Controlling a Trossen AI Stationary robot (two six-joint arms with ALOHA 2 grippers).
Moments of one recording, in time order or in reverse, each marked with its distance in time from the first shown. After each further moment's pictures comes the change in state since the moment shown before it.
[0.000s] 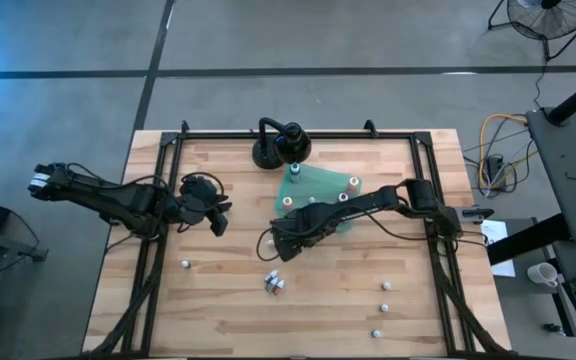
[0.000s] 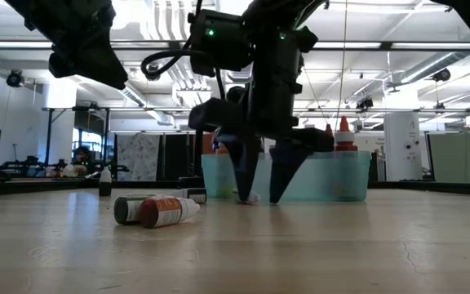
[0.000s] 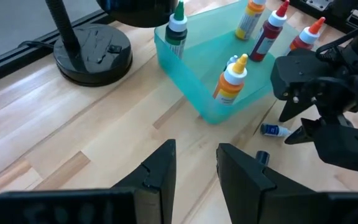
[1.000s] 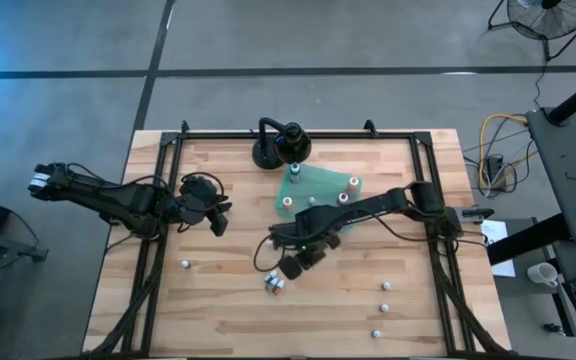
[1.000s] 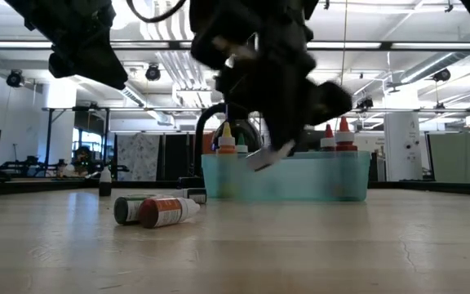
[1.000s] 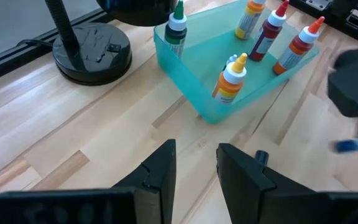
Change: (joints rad) left arm 0.000 0.000 0.000 -0.001 0.005 -0.004; right arm 0.060 -0.035 0.125 -0.195 -0.432 -0.028
